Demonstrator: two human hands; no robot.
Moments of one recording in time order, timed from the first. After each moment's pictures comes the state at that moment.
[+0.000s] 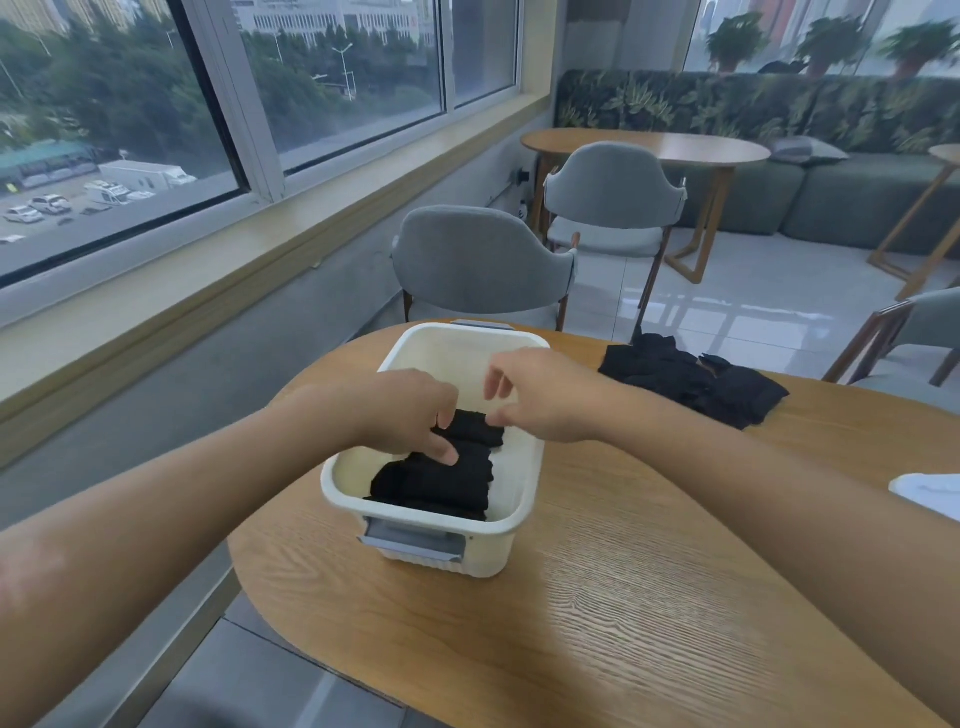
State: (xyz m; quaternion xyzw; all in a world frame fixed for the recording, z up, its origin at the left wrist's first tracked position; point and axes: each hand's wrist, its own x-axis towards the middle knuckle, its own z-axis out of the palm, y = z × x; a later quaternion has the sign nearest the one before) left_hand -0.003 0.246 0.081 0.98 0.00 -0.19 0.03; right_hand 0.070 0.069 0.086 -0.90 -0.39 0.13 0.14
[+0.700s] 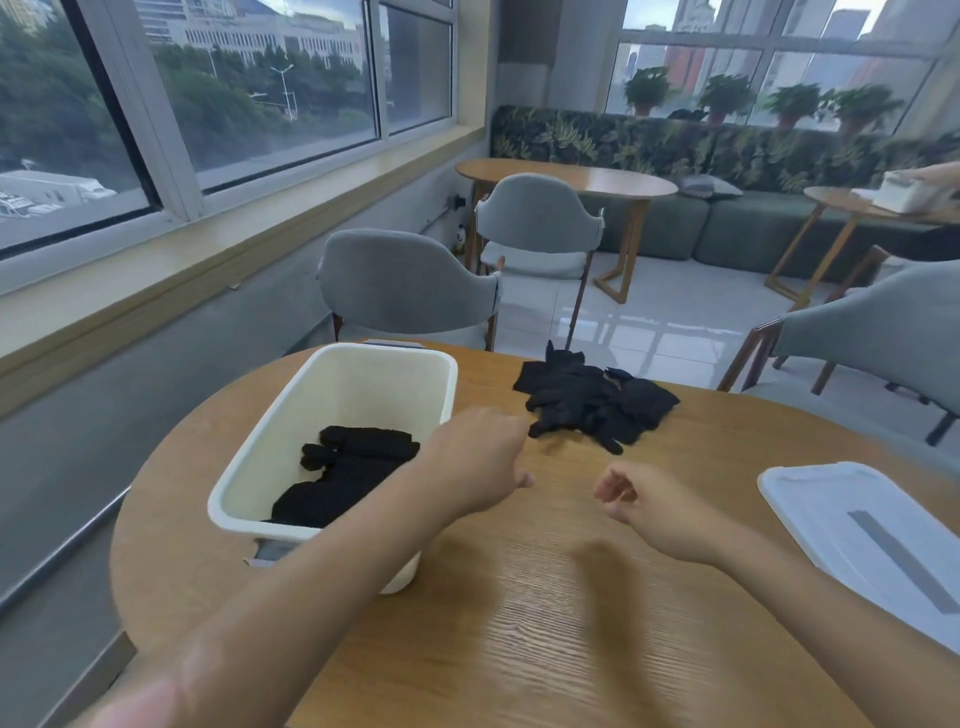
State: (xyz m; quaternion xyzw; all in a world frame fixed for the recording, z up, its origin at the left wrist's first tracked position) left_hand 0.027 0.088 0.050 0.99 -0.08 0.00 0.08; right_hand 0.081 -0.144 0.002 -0.94 -0.19 0.15 0.22
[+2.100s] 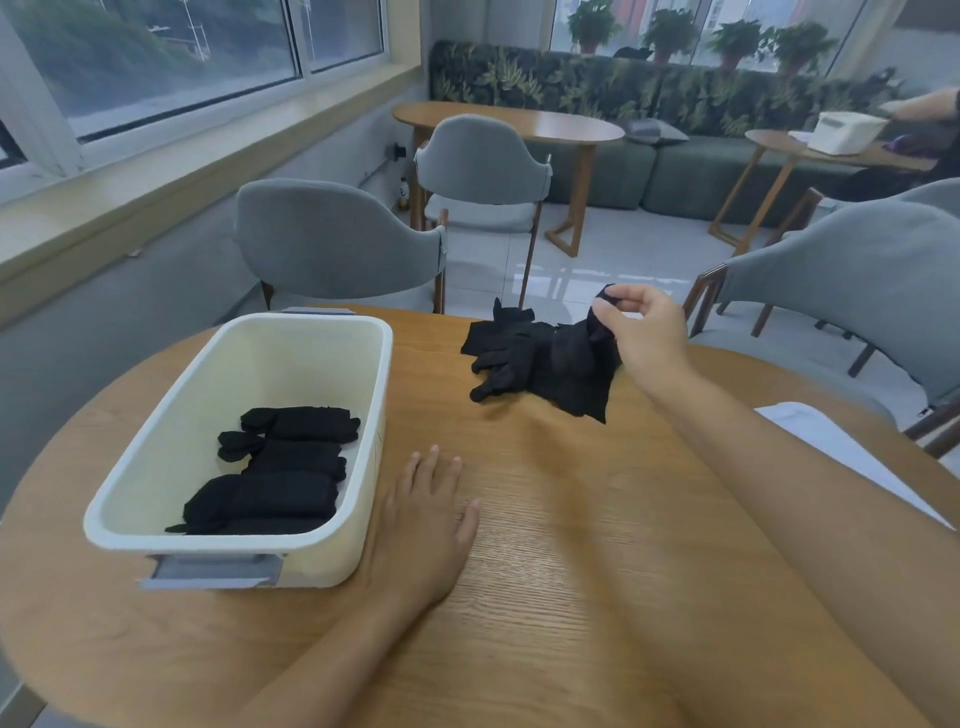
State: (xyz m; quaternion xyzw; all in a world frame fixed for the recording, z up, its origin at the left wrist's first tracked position) left_hand 0.009 0.067 -0.118 0.98 0.05 0.05 0.16; right_hand 0.172 -0.143 0.046 -0.82 0.01 -0.13 0.56
